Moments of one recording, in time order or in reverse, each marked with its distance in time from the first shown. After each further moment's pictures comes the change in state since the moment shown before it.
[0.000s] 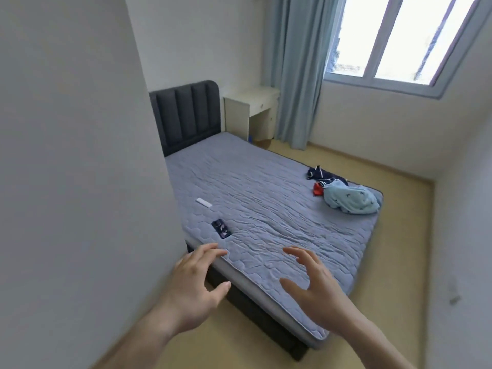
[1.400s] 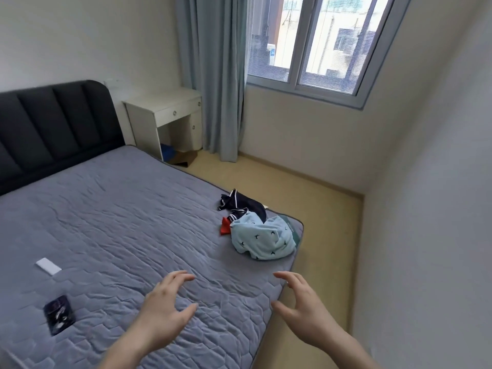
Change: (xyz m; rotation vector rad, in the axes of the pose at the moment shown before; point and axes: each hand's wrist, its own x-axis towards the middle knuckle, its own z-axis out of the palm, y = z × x) left_hand 0.565 0.335 0.371 -0.088 -0.200 -0.041; right_hand 0.341 0.498 -0.459 -0.010 -0.004 0.203
